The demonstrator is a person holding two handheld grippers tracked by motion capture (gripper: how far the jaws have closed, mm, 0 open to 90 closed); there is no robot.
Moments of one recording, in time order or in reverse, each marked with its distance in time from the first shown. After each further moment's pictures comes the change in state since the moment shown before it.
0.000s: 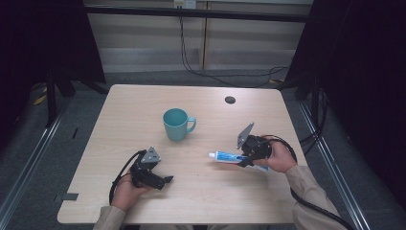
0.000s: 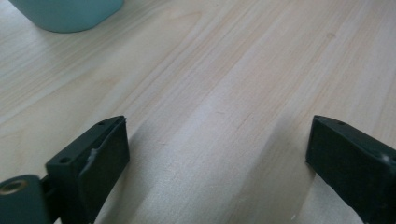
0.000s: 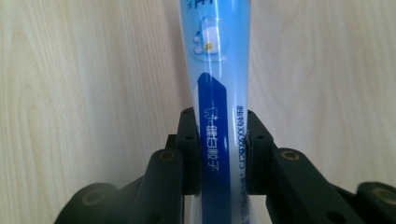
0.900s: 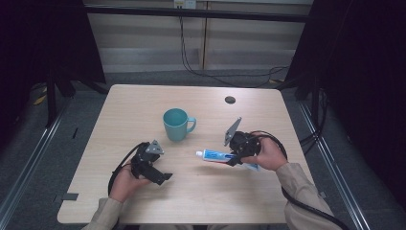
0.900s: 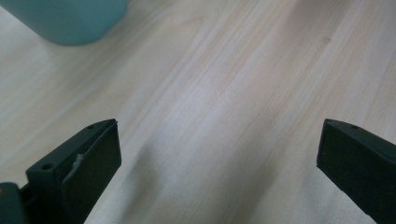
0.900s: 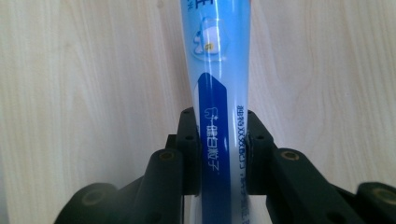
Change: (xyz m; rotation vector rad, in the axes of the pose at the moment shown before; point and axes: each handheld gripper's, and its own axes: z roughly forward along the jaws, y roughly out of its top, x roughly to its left) left arm 0.006 0.034 -0.011 0.123 -0.007 0.036; right arm 0.017 0.047 -0.013 -0.003 0.033 0.013
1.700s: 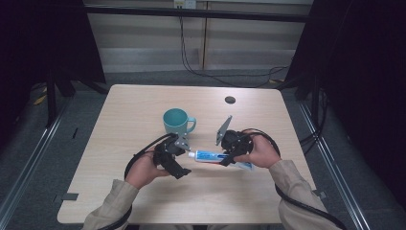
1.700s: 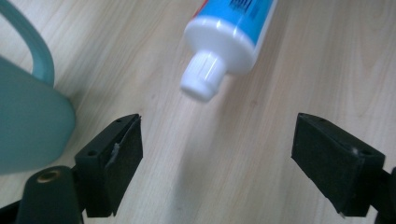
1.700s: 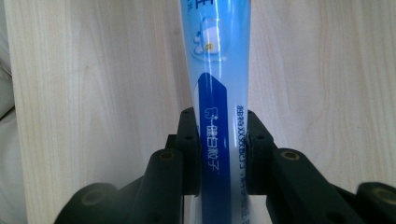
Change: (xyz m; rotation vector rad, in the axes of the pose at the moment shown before) left arm -0.033 0.077 0.002 0.093 -0.105 0.230; right arm 0.004 0.025 0.002 0.015 0.035 -0.042
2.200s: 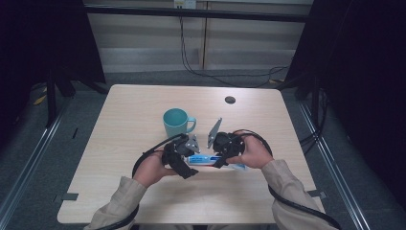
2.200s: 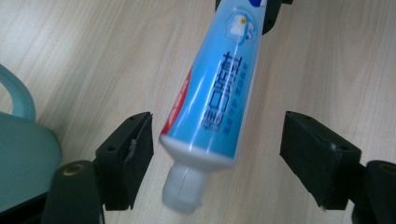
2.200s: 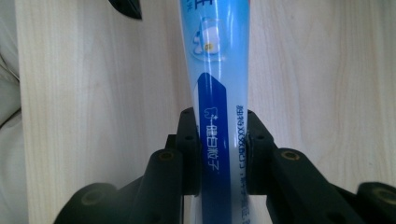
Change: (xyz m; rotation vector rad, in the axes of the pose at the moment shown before) left arm -0.011 0.022 0.008 0.021 -0.021 0.069; right arm 0.008 0.022 0.009 0.010 0.019 -0.058
